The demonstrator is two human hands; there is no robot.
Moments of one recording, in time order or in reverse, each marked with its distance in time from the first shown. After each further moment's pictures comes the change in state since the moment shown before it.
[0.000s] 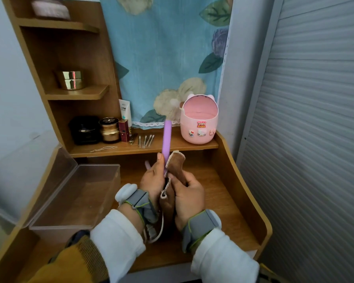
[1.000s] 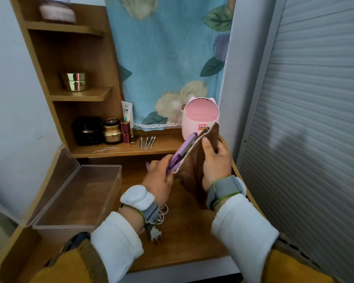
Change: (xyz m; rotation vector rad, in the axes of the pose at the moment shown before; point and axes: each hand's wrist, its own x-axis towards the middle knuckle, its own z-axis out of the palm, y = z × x) left_hand -0.012 0.003 -0.010 0.463 -0.086 0.446; right_hand 0.059 -0.059 -0.020 -0.146 0.191 -0.255
